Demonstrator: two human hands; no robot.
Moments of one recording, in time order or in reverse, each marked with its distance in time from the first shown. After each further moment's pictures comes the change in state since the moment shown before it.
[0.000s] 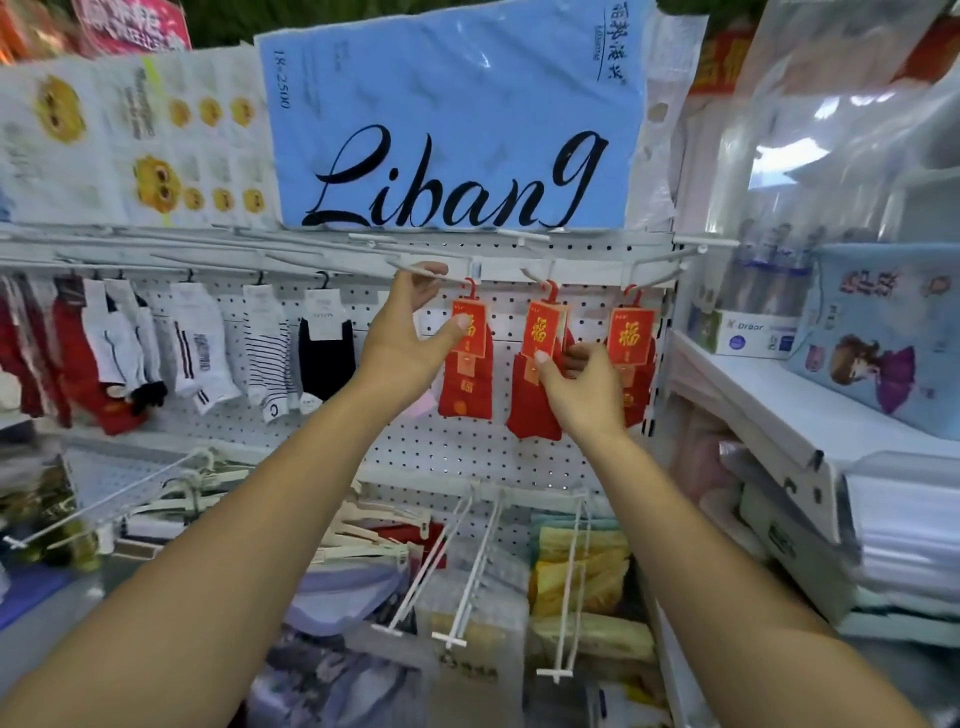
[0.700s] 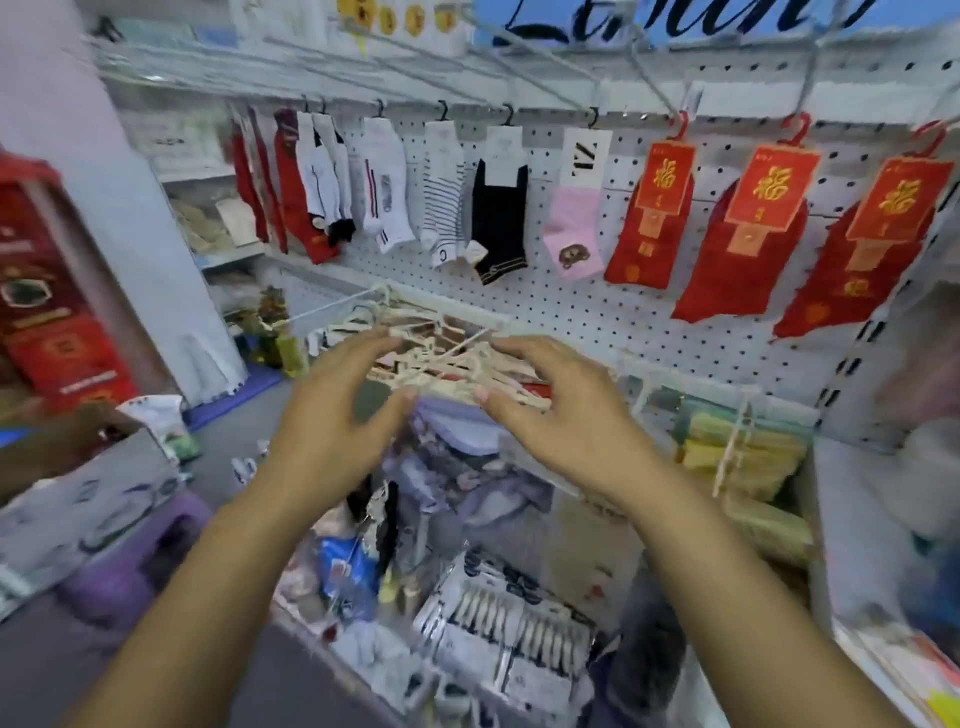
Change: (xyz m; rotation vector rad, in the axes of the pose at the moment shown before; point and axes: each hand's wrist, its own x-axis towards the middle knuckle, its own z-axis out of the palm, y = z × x) left_hand -0.245 -0.040 -0.141 0.592 0.076 -0.229; right_hand -0.198 -0.024 0.058 -0.132 -0.765 -0.477
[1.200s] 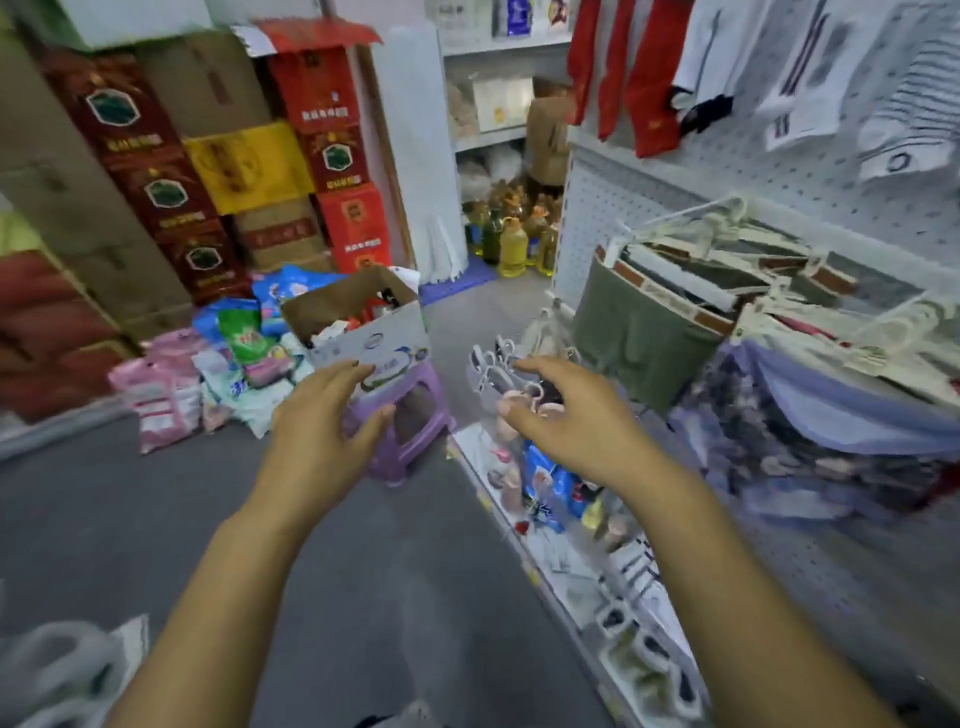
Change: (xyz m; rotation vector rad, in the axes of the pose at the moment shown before) left_hand -0.175 -0.264 -0.202 0.367 0.110 -0.558; right_hand 0.055 -0.146 0.330 0.185 -0.495 -0.037
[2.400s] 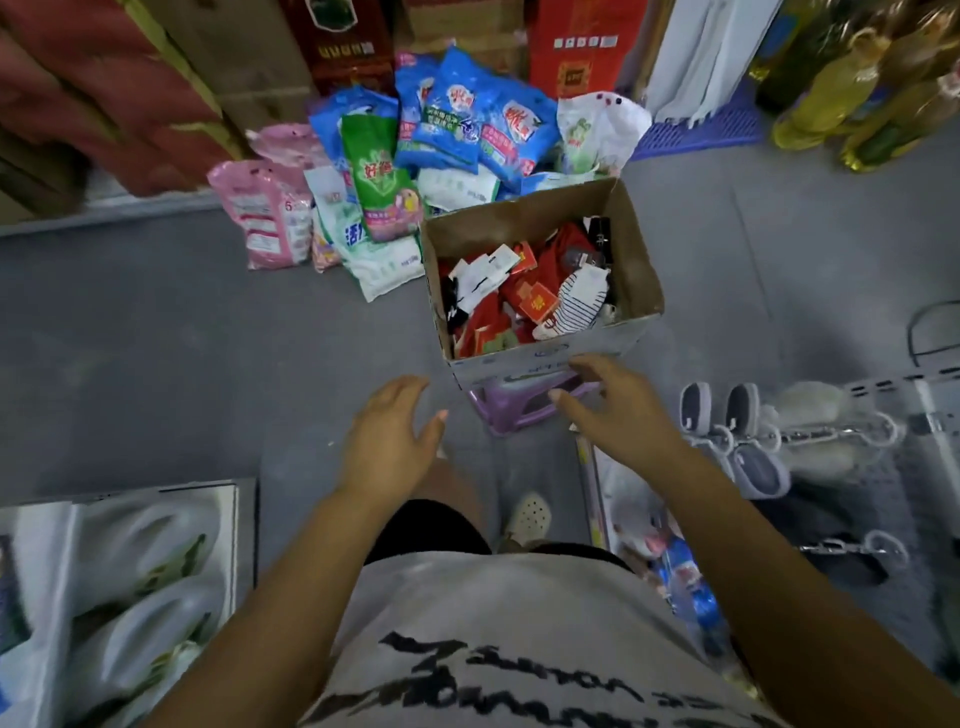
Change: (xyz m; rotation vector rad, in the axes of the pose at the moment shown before) left_hand 0.343 -0.401 0.129 0.023 -0.294 -0.719; right_hand 0.574 0.075 0.346 0.050 -0.589 0.143
